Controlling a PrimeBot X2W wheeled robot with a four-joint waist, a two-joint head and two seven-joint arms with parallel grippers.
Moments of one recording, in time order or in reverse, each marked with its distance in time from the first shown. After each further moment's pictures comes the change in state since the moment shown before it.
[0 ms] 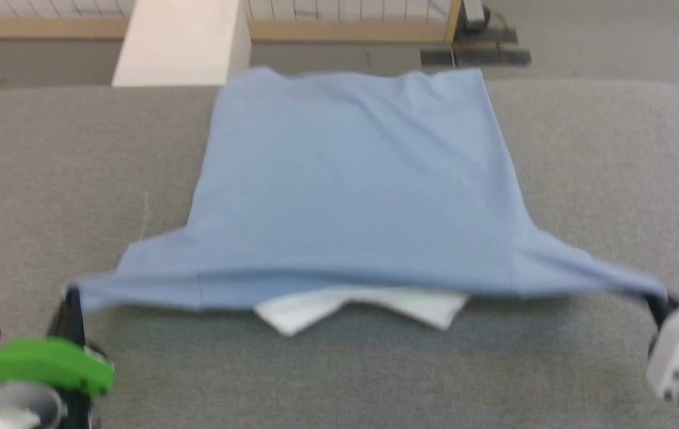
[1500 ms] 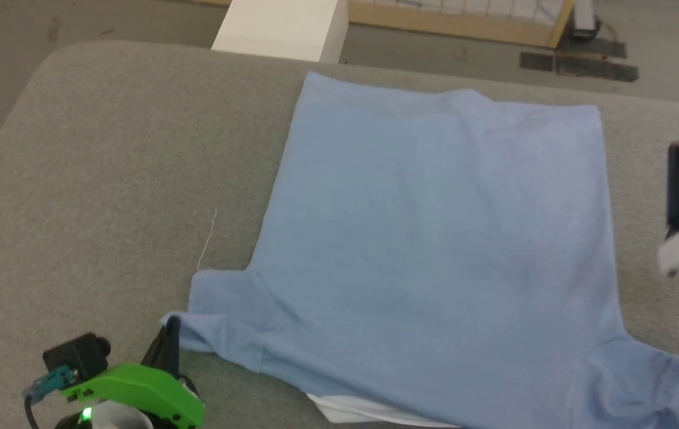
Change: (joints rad) left arm 0.105 -0.060 -0.207 -0.049 0.105 0.002 0.016; right arm -0.301 -0.012 -0.035 0.368 -0.049 0.000 -0.608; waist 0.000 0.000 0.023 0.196
